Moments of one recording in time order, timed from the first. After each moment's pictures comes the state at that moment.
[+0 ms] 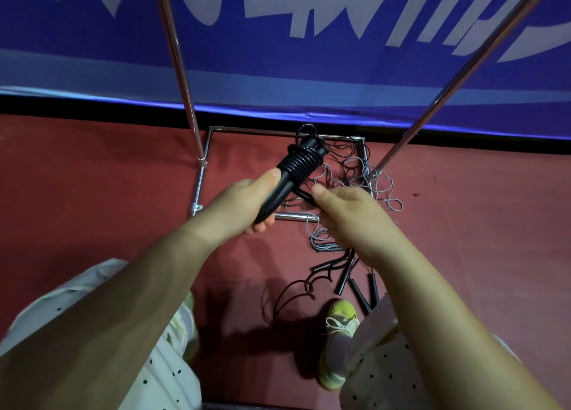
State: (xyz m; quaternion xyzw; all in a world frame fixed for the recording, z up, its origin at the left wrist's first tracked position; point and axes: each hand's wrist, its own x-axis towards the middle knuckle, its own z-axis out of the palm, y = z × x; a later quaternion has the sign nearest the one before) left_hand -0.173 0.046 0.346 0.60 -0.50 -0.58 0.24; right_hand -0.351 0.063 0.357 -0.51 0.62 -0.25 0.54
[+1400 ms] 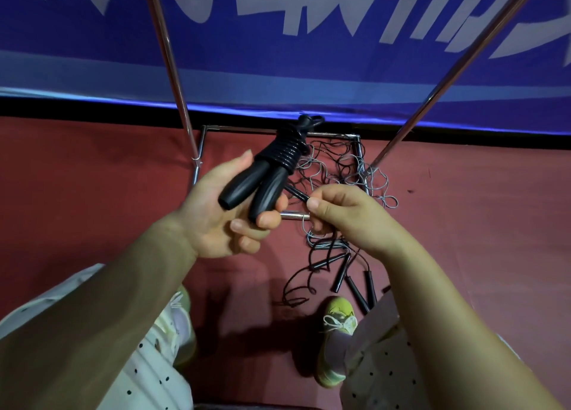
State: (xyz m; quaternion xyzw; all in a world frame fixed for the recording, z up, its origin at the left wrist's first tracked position) left_hand -0.153 0.051 0.366 0.32 -0.23 -0.90 0.19; right_hand -0.366 0.060 0.350 -0.59 0.52 -0.25 0.56
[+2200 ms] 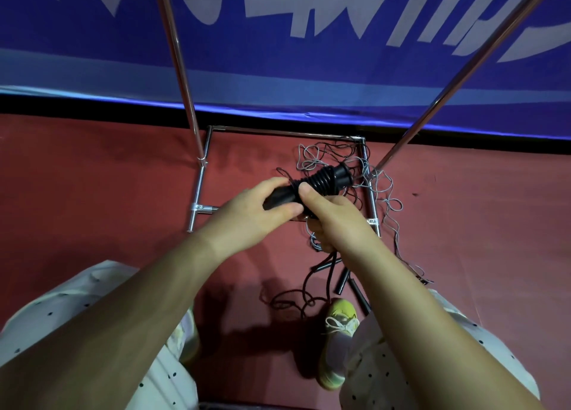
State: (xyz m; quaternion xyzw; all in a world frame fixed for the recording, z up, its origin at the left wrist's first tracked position) left_hand -0.173 0.055 0.330 0.59 -0.61 -0.48 0.20; right_hand -0.333 0.066 0.348 -0.46 0.61 -0.25 0.60
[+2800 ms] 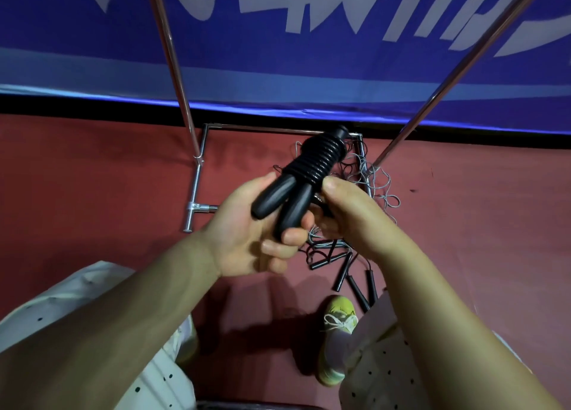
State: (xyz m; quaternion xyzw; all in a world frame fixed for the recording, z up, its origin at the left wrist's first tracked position) left_hand -0.177 0.066 0.363 0.29 -0.19 -0.92 0.16; right_hand -0.357 0.060 0.353 -0.53 0.42 -0.32 0.67
